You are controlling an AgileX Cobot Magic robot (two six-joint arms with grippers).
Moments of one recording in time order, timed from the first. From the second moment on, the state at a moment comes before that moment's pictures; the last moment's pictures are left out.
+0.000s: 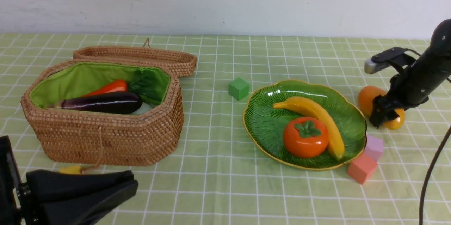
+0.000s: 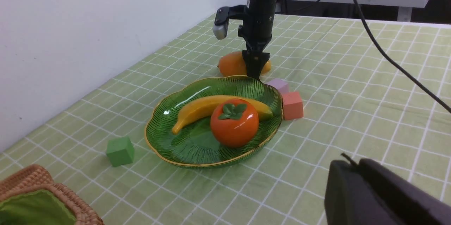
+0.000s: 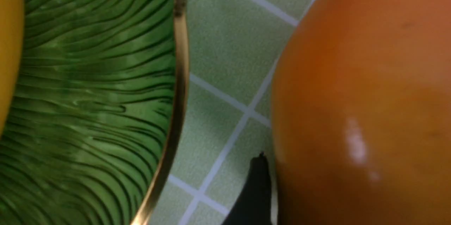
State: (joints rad) right arm -0.13 2.25 -1.82 0.22 0.93 -0.67; left arm -0.29 0.54 -0.49 -1.20 0.60 1.44
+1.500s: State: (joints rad) right arm 0.31 2.14 -1.82 0.43 0.82 -0.43; left arm -0.29 0.53 -0.49 -1.24 0.38 1.45
